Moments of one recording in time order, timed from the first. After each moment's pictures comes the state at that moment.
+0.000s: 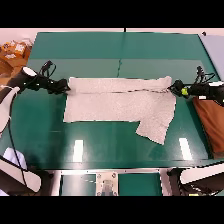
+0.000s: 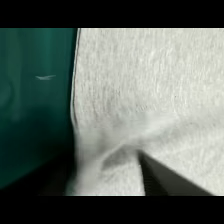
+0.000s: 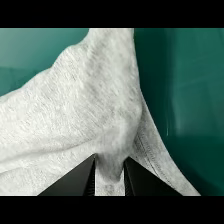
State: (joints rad) left arm 0.12 -1.79 1.41 0.88 -0.99 -1.24; right arm -0.42 -1.68 1.20 -0.66 0.86 1.08
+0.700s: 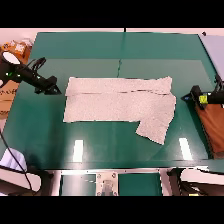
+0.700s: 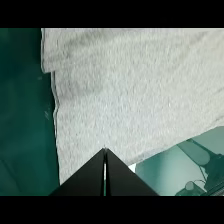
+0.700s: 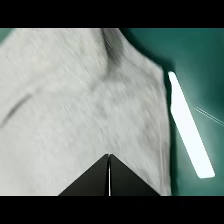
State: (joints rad) left arm 0.15 -1.65 1.49 1.03 -1.47 -1.37; right arm -0.59 -1.40 1.04 -0.88 1.16 1.35
